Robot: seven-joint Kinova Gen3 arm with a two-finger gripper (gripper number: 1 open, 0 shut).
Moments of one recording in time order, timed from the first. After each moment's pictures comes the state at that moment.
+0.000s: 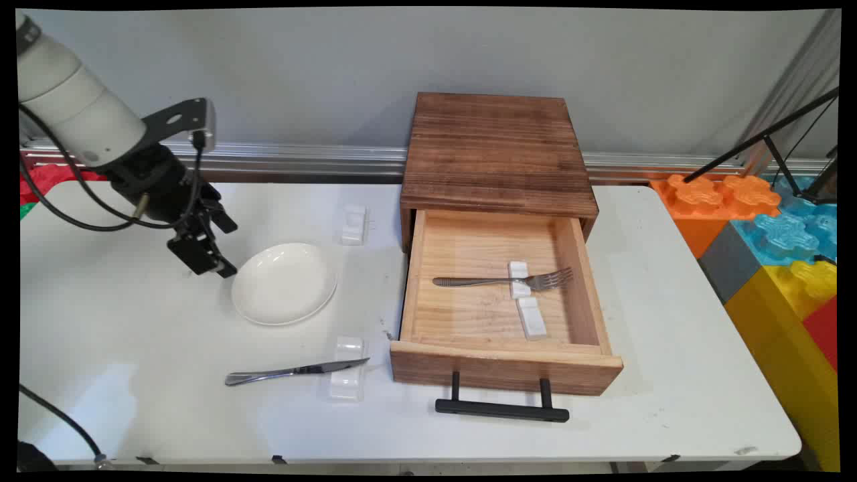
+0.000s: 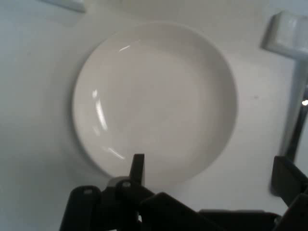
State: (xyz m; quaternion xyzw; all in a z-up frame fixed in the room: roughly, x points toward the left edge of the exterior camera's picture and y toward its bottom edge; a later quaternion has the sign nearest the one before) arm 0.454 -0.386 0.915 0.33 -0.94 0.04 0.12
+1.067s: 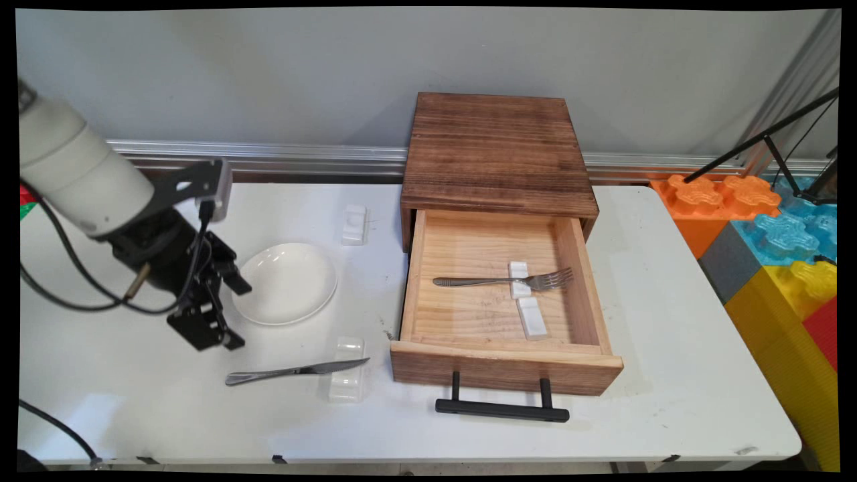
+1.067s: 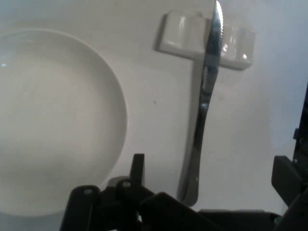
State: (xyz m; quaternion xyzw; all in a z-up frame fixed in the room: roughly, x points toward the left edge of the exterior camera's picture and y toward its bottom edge) arm 0.398 -0.321 0.890 0.29 -0.95 0.00 0.14
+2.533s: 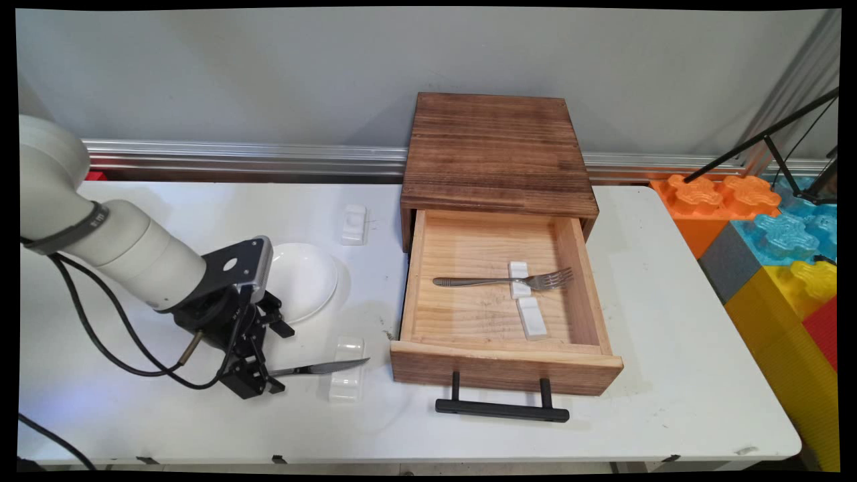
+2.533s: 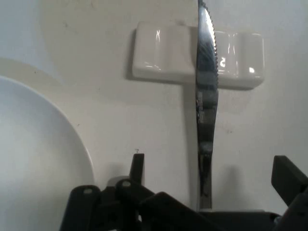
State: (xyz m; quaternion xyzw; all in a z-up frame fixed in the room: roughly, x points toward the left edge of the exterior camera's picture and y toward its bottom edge) arm 0.380 -0.315 0.788 0.22 -0.96 0.02 0.18
